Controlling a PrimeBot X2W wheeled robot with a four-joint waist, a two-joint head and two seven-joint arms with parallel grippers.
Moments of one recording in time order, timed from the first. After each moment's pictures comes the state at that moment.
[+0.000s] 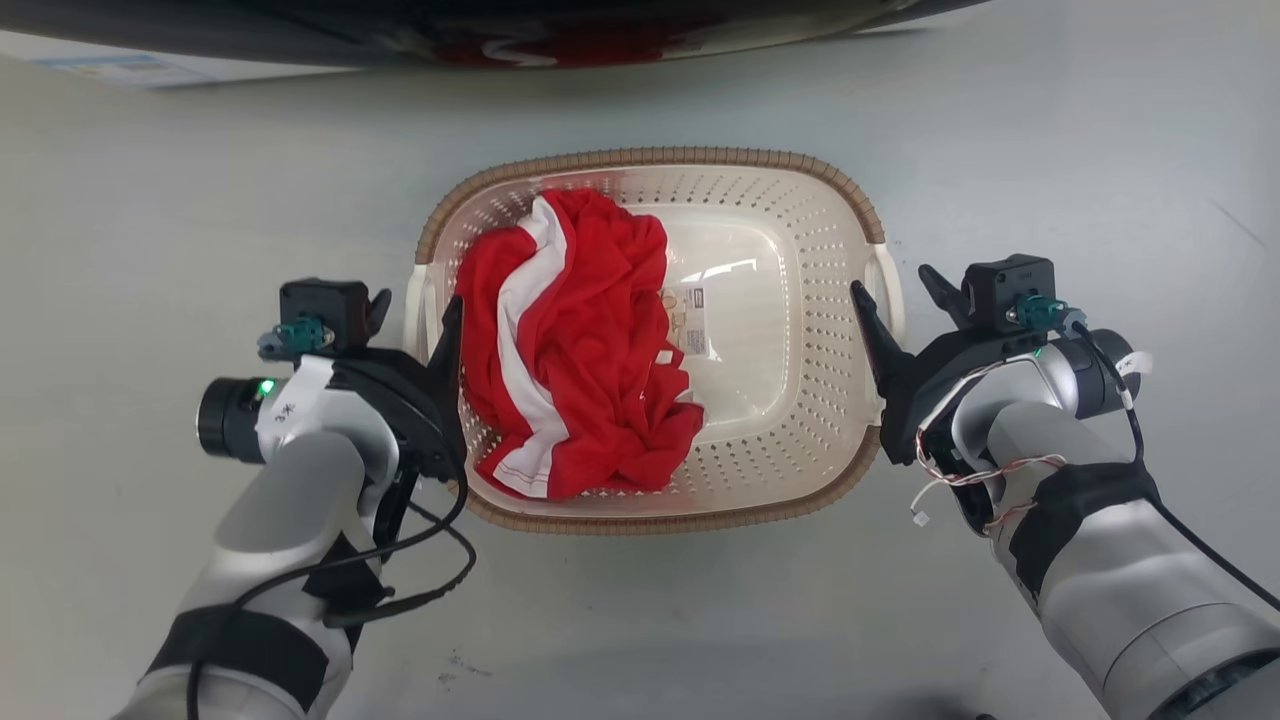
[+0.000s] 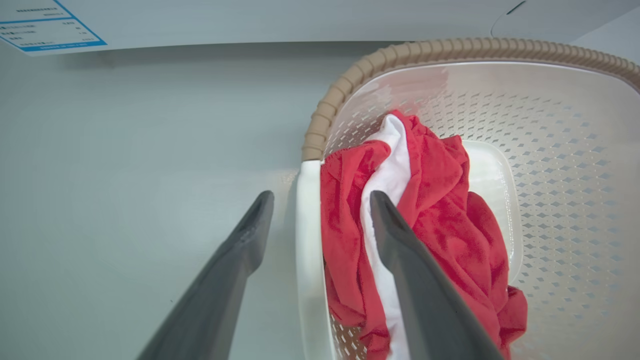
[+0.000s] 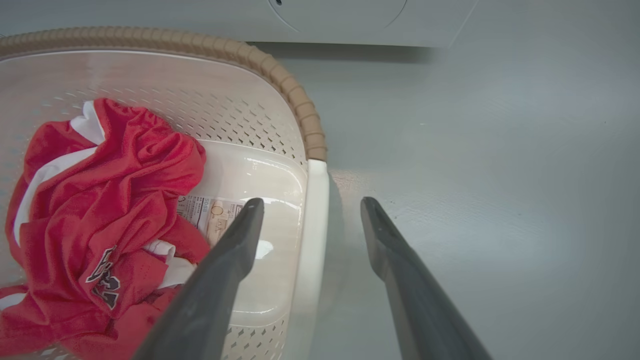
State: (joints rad) left arm -0.94 0.05 -0.50 1.24 -0.60 -0.11 -0.23; right arm -0.99 -0.08 0.71 1.23 0.57 0.08 -0.24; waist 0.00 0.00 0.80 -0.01
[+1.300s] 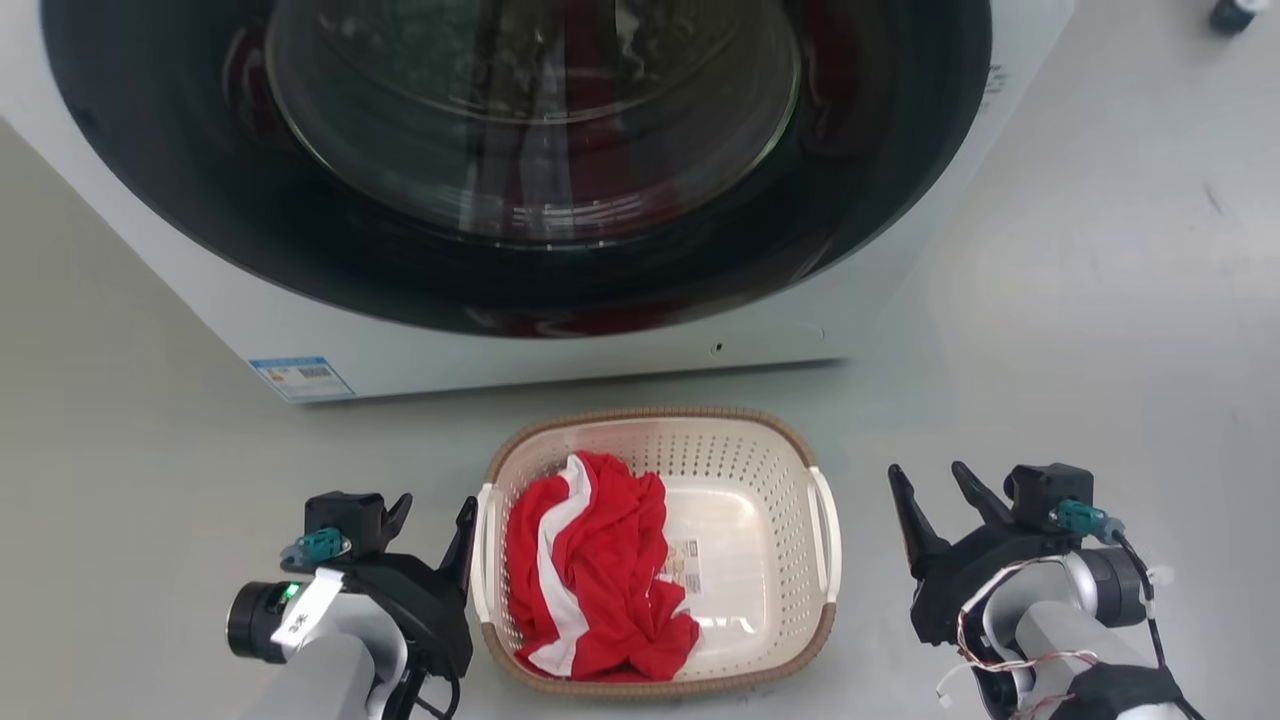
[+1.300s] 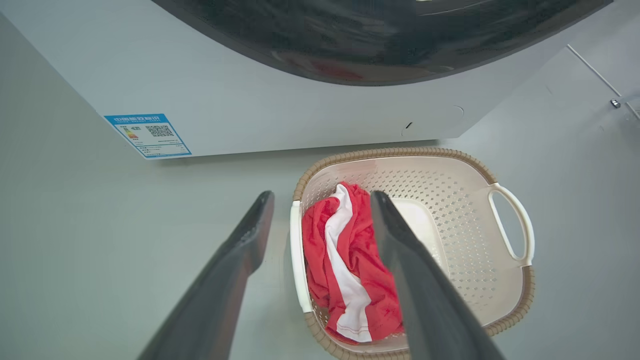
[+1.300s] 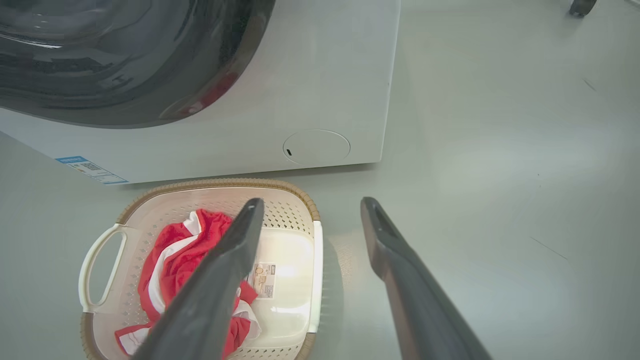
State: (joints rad) left arm -0.58 0.08 -0.49 1.09 -0.60 -0.12 -0.25; right arm -0.60 -0.14 0.57 0.99 0.61 0.05 -0.25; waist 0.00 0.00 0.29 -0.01
